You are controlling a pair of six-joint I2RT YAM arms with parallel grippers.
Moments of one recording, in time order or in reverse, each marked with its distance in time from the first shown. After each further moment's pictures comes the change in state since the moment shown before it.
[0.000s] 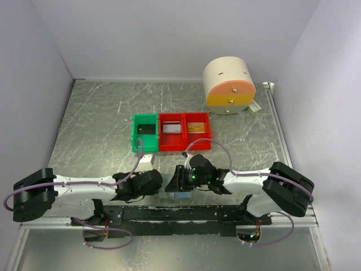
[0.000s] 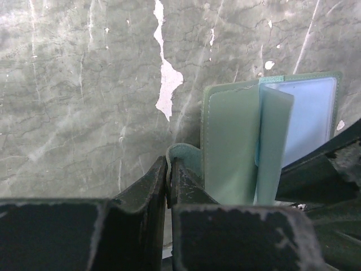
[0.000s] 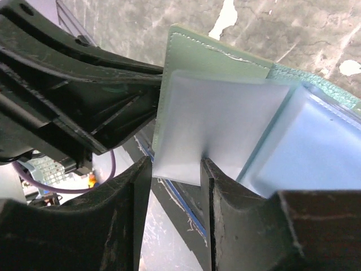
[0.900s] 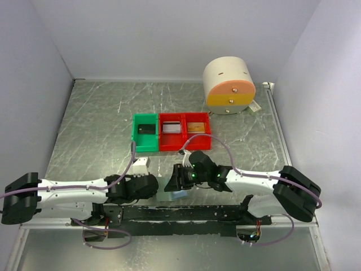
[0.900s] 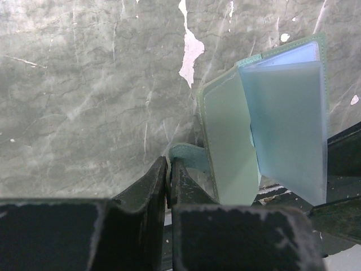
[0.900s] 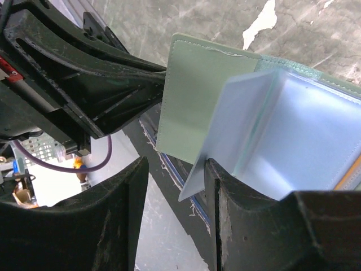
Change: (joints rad) left arm -0.074 -0.144 0.021 -0.232 -0.042 -0.060; right arm -0.002 -0.072 0.093 -0.192 -0.045 -0.146
